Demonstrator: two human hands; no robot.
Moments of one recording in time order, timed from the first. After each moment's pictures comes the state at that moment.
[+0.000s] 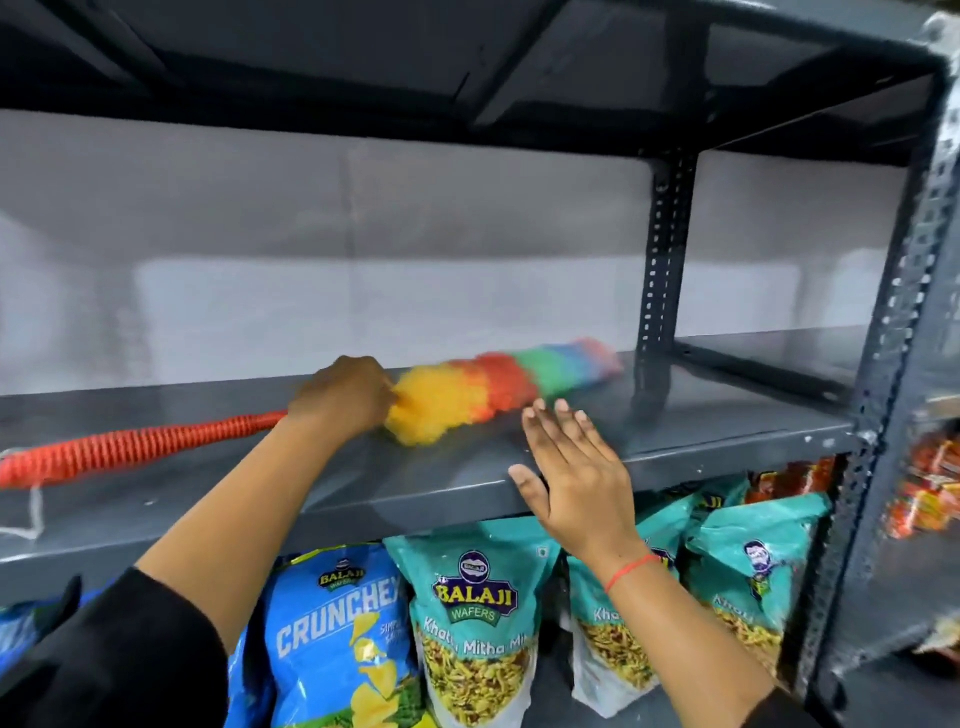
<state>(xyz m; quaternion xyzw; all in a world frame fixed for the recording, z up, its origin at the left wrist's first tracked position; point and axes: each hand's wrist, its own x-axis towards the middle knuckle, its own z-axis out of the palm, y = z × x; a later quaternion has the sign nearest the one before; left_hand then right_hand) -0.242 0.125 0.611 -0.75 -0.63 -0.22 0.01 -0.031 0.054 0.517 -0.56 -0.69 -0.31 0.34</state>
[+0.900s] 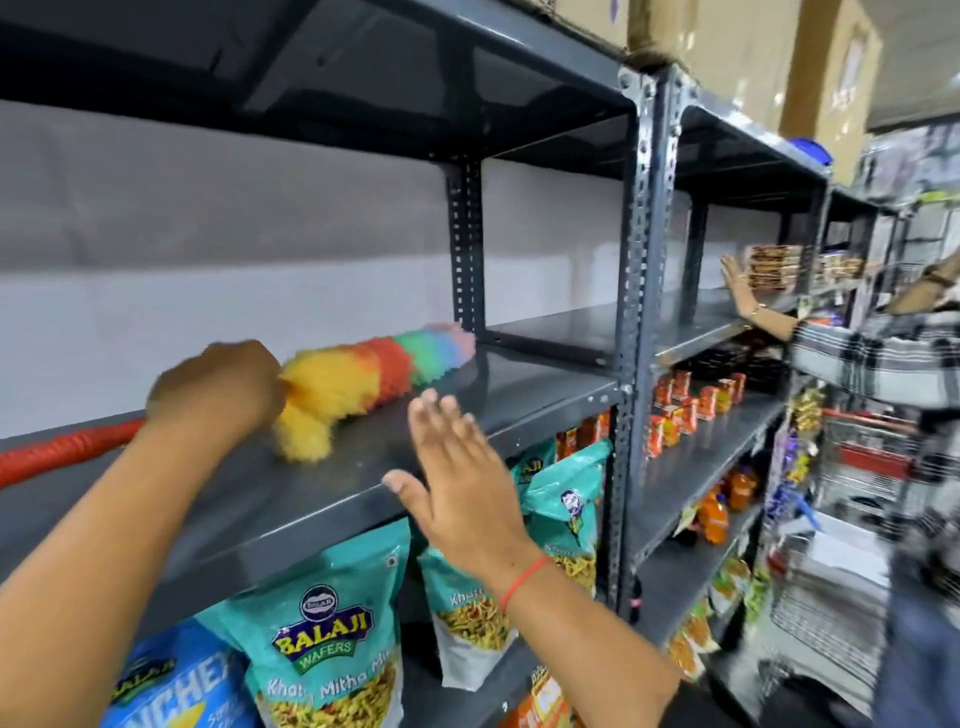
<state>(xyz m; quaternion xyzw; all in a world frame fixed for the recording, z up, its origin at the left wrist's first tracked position) -0.172 0.132 0.633 -0.79 -0.57 -0.23 0.07 -0.014 0.014 0.521 -0.64 -0.65 -0.26 0.32</state>
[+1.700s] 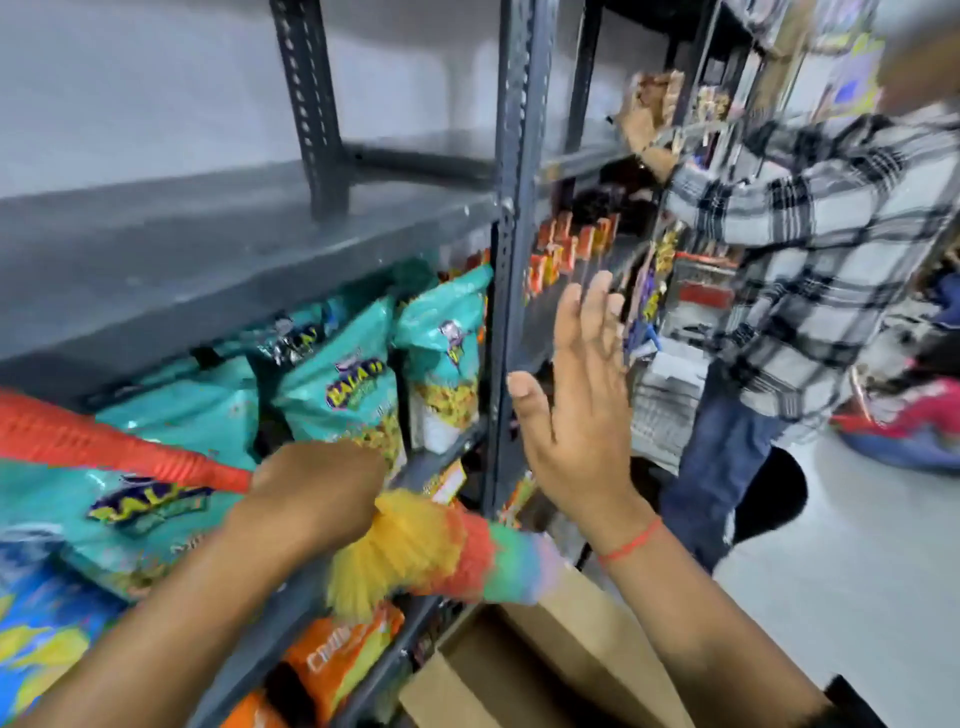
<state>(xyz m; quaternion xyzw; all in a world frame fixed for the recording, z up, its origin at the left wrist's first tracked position) -0.080 0.004 0.450 -0.95 -0.28 0.12 0.11 0.056 -0.131 0.444 -0.74 -0.45 -0.30 0.41</state>
